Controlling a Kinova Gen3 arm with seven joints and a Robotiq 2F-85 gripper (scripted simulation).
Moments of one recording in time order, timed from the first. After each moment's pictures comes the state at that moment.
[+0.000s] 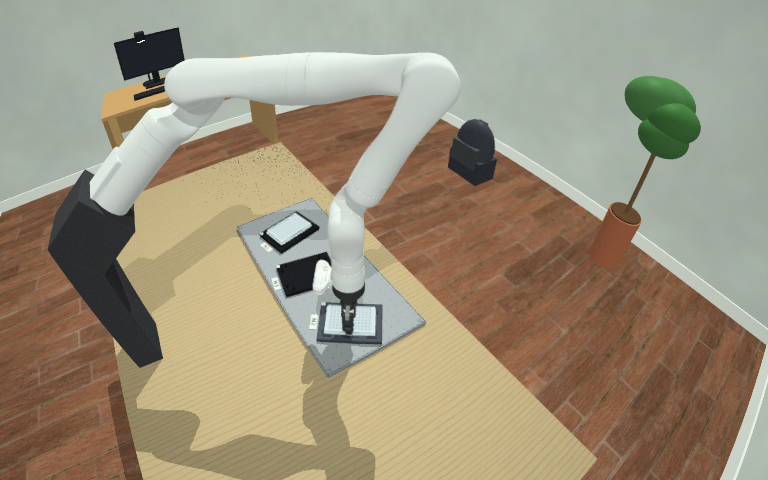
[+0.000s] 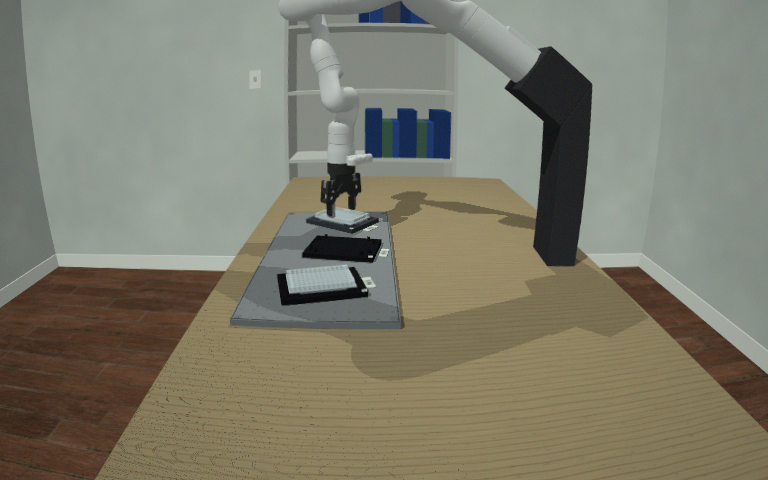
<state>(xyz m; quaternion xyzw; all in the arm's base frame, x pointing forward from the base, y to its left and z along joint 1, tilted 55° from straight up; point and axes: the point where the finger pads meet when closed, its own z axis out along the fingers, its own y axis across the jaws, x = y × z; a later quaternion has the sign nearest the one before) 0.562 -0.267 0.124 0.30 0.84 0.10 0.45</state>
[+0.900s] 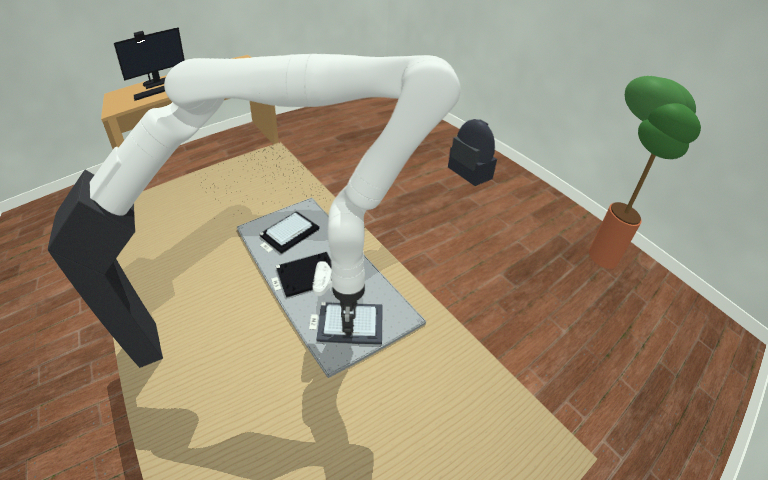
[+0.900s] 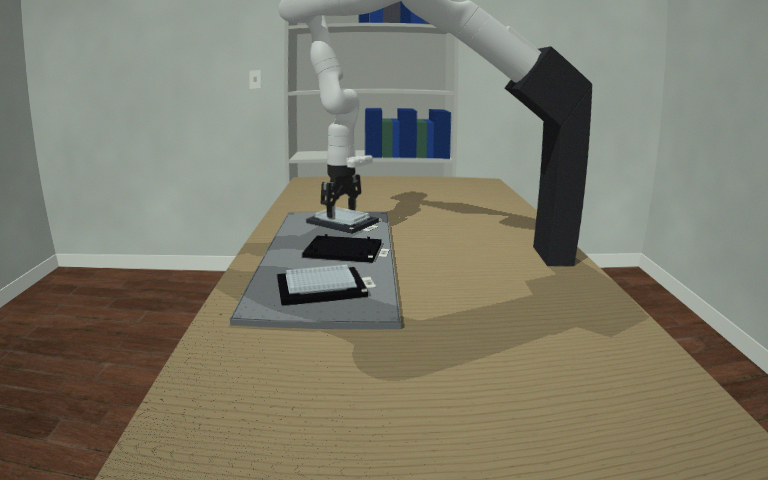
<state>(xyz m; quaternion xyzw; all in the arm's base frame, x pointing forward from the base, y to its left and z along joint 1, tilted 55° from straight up) 0.566 -0.267 0.121 0.30 0.84 0.10 0.45</state>
